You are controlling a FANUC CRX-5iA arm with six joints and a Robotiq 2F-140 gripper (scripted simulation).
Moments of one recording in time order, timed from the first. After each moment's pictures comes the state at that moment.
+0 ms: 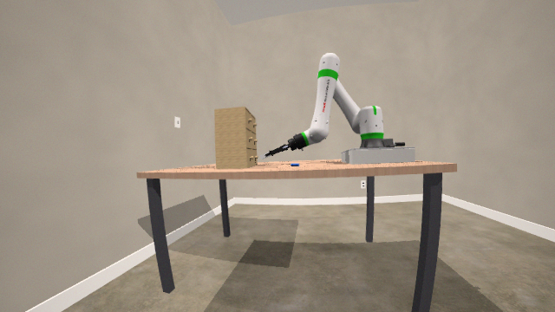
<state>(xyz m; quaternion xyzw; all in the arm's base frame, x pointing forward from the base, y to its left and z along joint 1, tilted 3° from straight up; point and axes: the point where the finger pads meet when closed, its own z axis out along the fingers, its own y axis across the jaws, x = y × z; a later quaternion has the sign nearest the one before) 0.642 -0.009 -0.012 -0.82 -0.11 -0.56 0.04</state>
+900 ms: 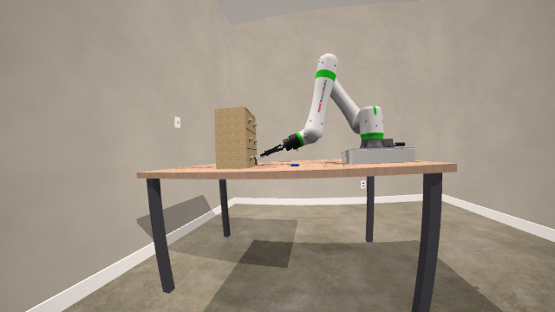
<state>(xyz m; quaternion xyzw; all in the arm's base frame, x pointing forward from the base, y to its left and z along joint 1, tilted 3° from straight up) 0.672 -0.002 -0.012 -0.82 -0.11 -0.56 0.04</state>
